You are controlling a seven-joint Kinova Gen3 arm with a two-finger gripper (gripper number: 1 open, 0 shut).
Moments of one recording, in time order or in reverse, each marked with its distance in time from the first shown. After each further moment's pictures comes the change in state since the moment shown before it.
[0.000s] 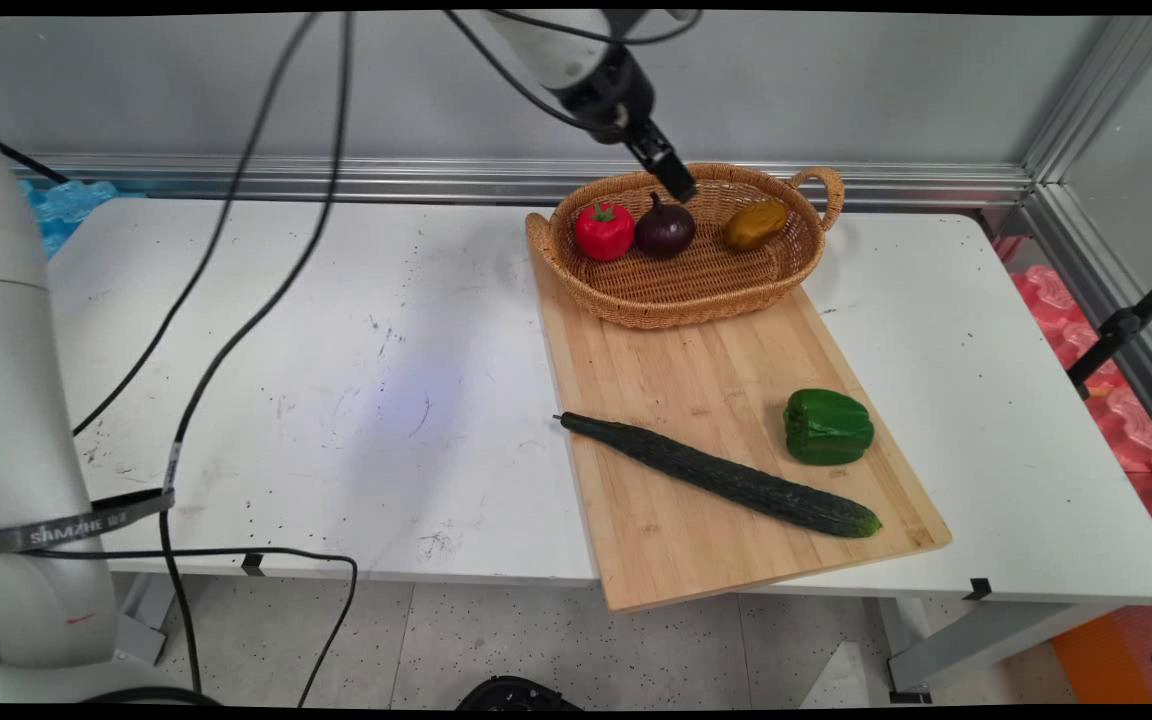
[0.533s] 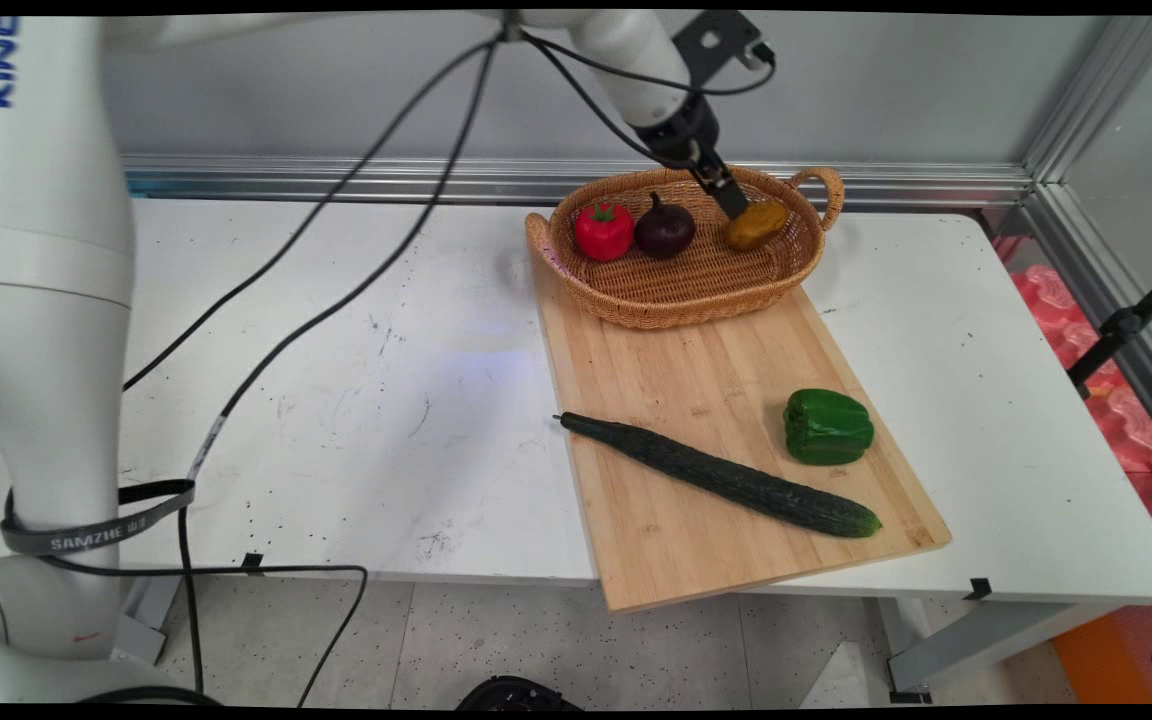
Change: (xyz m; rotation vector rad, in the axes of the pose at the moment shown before) arm 0.036 0.001 0.098 0.043 -0.003 0.029
